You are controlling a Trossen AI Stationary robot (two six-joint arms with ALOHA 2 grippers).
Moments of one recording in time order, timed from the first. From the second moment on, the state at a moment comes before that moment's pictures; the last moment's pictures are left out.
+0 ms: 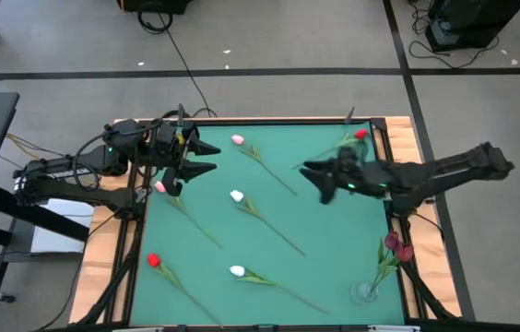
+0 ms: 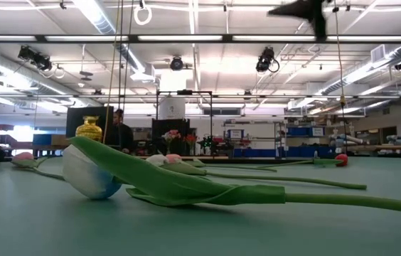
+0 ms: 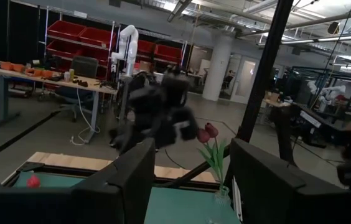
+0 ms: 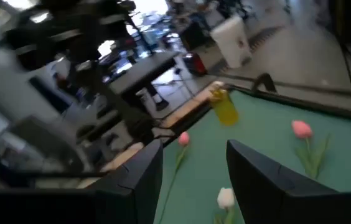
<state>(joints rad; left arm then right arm) 0.16 0.89 0.96 0.11 0.27 -0.25 0.16 0.99 0.76 0.07 0.52 0.66</state>
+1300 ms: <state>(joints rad) 0.16 0.89 0.96 0.11 0.27 -0.25 -0.45 2.23 1.74 -0.74 -0.10 0.41</state>
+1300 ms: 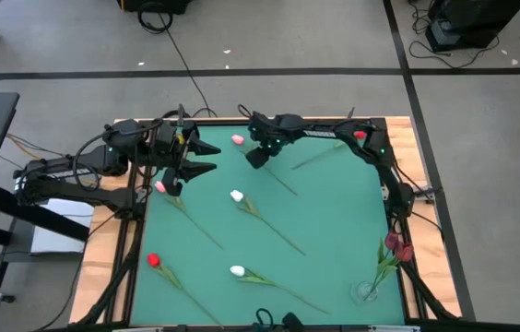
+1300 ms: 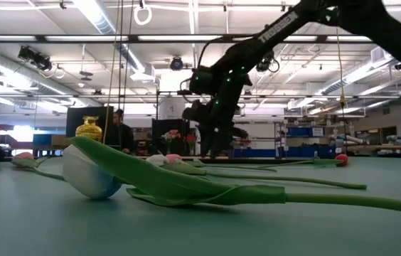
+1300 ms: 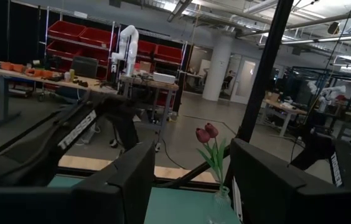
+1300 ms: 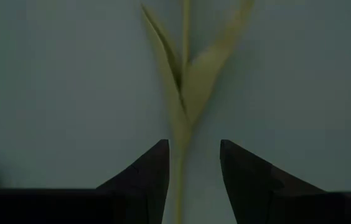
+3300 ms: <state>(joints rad) 0.16 0.89 0.96 0.11 0.27 -0.25 -0.25 2.18 1.62 -0.99 -0.13 0.43</state>
